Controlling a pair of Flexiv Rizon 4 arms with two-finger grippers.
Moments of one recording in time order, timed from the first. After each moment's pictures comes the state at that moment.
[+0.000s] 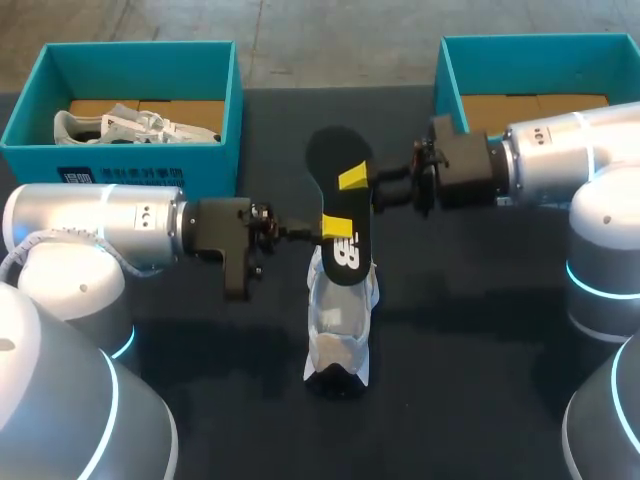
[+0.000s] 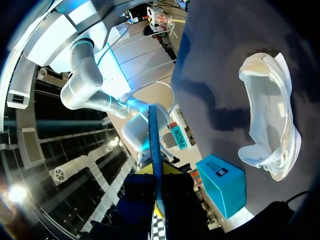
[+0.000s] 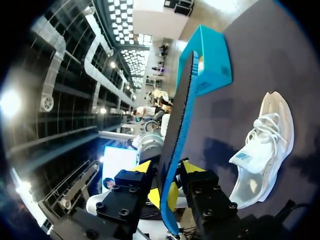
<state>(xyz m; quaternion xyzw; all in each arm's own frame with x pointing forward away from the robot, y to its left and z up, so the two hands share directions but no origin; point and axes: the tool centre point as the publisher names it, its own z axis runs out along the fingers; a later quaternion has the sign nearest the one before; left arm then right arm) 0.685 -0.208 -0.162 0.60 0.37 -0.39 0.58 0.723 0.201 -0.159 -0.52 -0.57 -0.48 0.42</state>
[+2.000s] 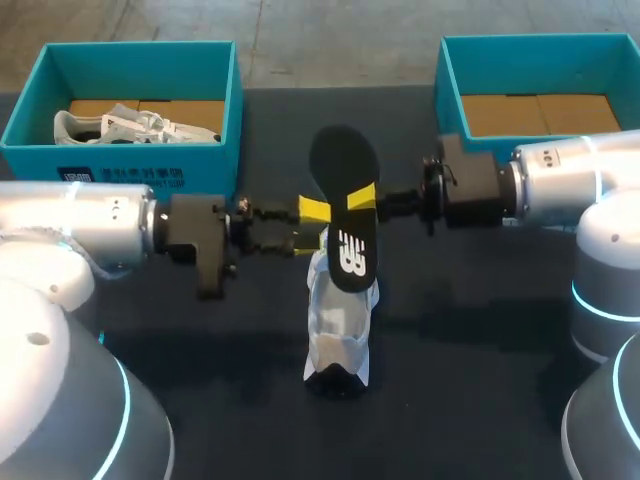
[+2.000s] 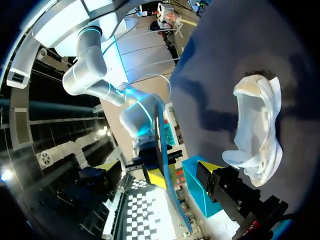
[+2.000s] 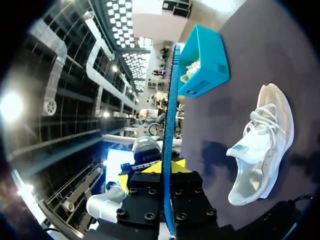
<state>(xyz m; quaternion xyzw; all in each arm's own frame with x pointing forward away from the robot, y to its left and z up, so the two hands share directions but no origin) 0.688 -0.173 -0.160 0.58 0.46 -0.39 0.55 0.711 0.193 -0.169 -0.52 -0.55 -0.49 0.43</state>
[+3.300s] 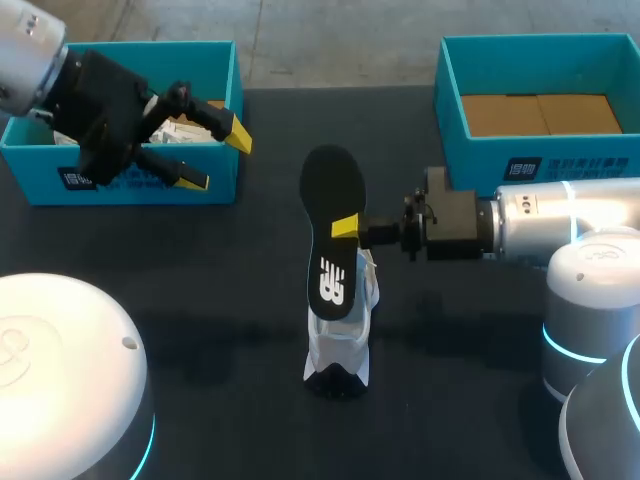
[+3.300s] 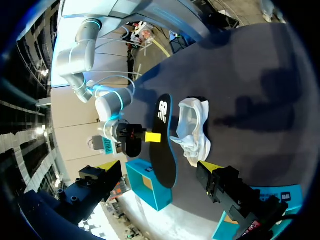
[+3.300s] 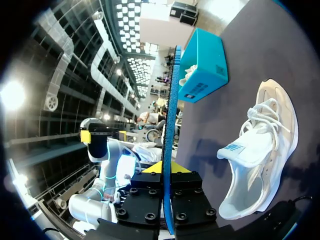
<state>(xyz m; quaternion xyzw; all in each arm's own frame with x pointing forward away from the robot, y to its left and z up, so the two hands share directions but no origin) 0.724 -0.069 -0.091 0.68 0.61 -0.26 0.31 0.701 0.214 -0.207 -0.52 -0.55 -0.52 0.39</state>
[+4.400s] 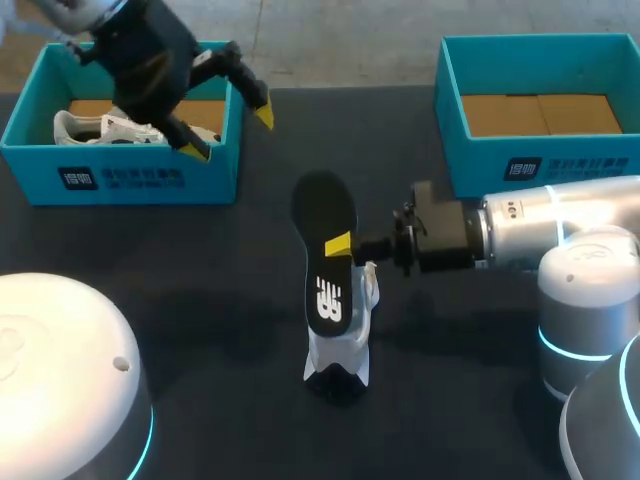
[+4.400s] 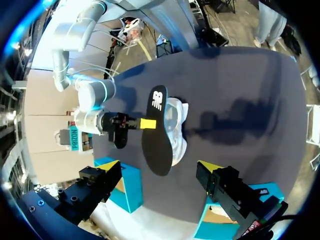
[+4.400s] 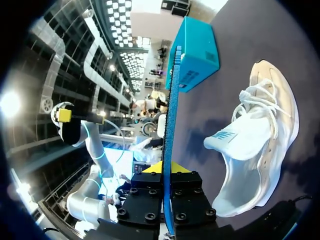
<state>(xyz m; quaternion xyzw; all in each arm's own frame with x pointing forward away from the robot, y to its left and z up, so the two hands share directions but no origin) 0.756 -0.085 -0.081 0.68 0.69 -0.19 0.18 0.691 0.222 -0.232 -0.53 -0.56 -0.48 0.42</state>
